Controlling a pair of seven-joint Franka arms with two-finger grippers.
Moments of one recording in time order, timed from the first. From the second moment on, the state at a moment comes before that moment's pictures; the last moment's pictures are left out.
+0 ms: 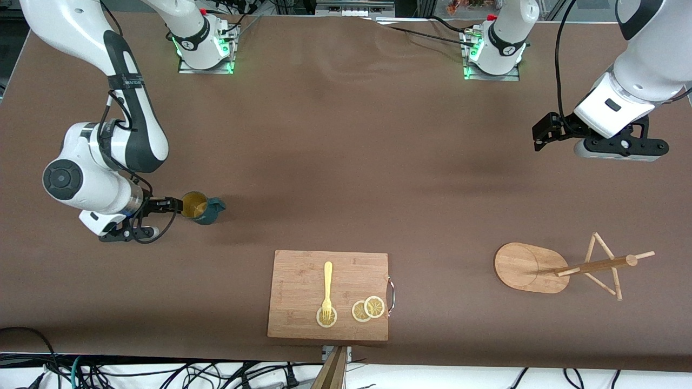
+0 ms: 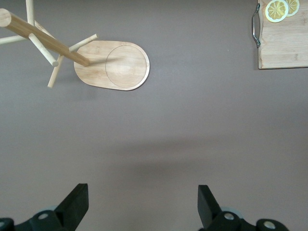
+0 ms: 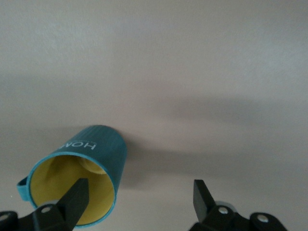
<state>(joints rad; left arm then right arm) 0.01 0.00 -0.17 -1.71 0.01 1.72 -0.11 0.20 0.47 -0.16 -1.80 0.06 2.16 -0.09</state>
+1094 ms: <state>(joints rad) 0.01 0.00 -0.17 -1.71 0.01 1.72 -0.11 0.20 0.51 -0.15 -1.84 0.14 2.21 -0.09</state>
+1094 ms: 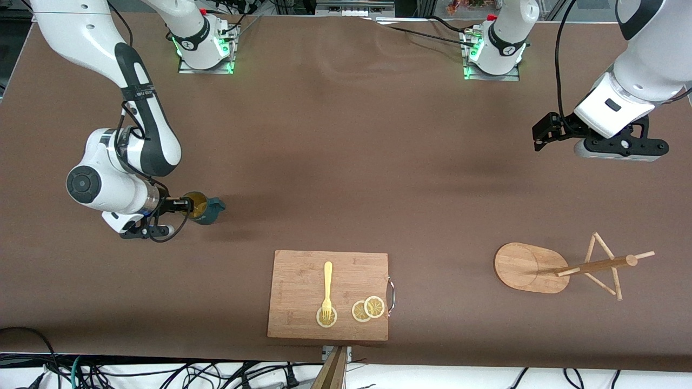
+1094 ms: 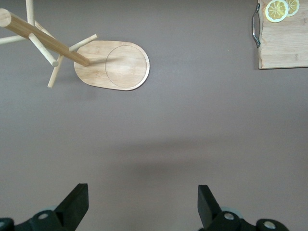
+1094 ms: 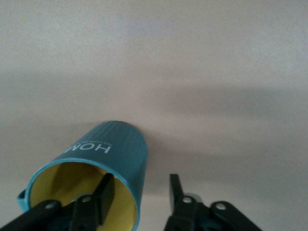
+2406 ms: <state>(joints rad) 0.01 0.00 -0.17 -1.71 0.01 1.72 -0.11 0.48 0.54 -0.13 -1.61 0.15 2.03 0.35</state>
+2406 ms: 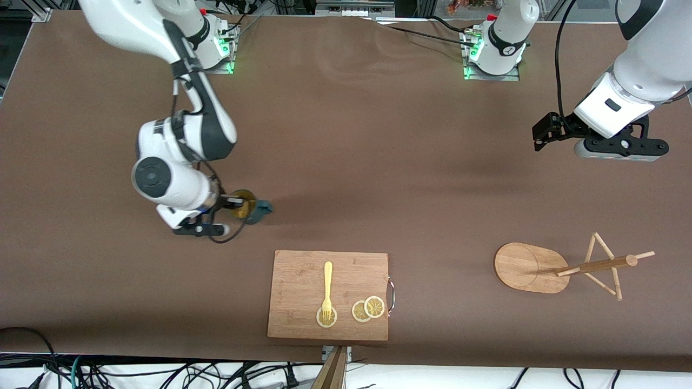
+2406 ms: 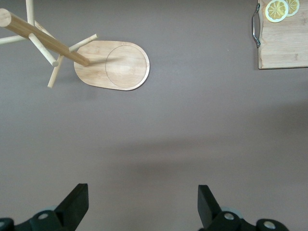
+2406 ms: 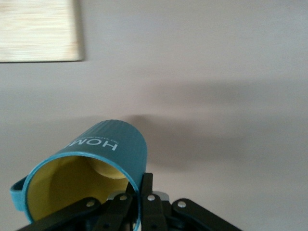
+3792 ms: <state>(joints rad) 0.01 0.00 -0.17 -1.71 0.01 1.72 -0.11 0.99 0.90 -0.06 -1.19 0.15 2.15 1.05</state>
